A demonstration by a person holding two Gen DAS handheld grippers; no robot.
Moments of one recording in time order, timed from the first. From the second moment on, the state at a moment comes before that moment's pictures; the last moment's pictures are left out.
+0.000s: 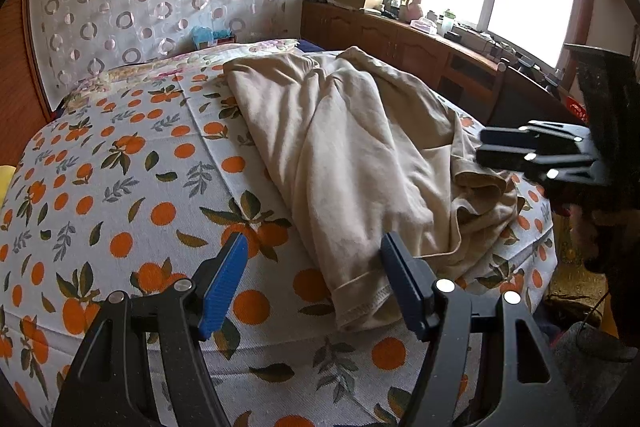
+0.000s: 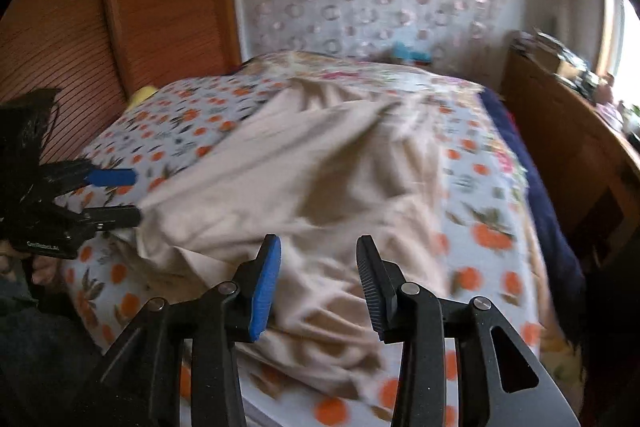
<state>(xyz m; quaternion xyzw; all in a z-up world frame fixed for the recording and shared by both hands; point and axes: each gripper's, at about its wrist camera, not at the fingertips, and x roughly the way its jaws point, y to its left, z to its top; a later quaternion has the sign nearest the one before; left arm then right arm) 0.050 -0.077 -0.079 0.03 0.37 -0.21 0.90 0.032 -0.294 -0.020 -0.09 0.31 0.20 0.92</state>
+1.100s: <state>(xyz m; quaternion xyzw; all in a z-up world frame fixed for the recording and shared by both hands) 0.030 -0.089 -0.086 0.03 0.40 -0.26 0.88 0.010 -0.347 -0.025 -0.05 0.33 0.13 0.93</state>
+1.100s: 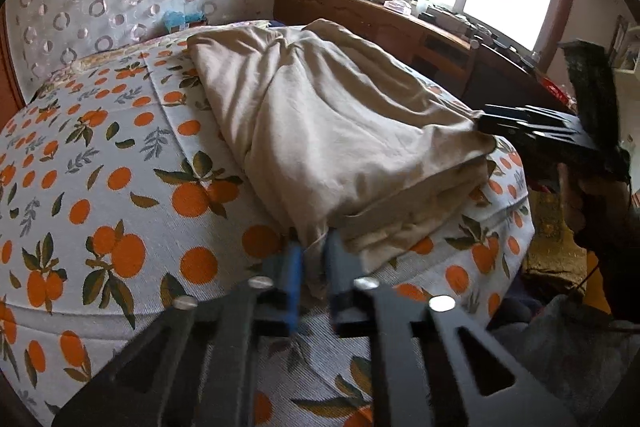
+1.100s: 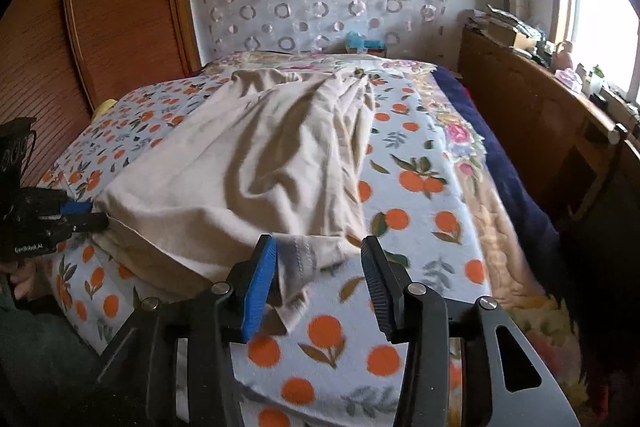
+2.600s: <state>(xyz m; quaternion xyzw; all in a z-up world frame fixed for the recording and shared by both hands) 0.017 -0.089 -0.079 0.01 0.39 -0.27 0.88 0.014 -0.329 -0.046 -0.06 0.38 0.18 0.90</state>
